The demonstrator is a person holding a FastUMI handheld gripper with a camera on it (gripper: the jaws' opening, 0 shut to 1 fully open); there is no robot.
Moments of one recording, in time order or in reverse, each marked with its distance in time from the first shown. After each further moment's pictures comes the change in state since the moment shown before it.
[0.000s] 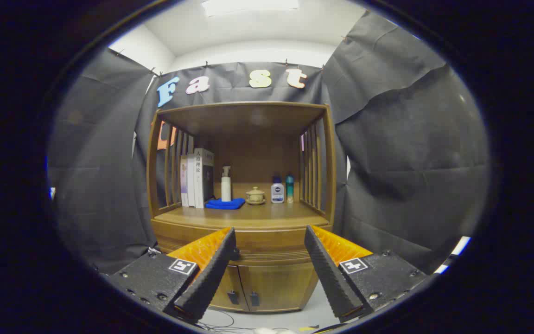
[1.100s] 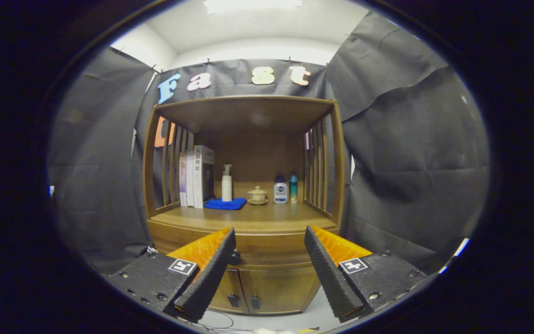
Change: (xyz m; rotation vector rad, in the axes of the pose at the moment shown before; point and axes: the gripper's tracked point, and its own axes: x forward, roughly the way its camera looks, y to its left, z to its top) arm 0.046 0.023 -0.004 -0.027 0.010 0.027
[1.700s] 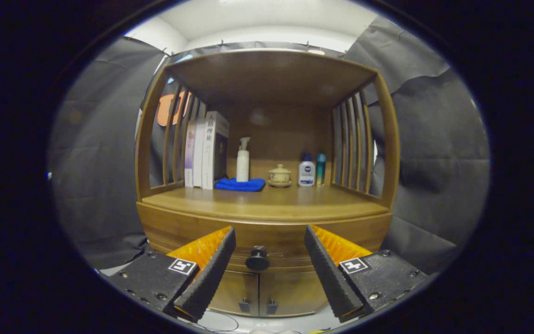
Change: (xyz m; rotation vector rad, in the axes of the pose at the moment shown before) arm 0.101 0.067 -0.084 -0.032 0.091 0.047
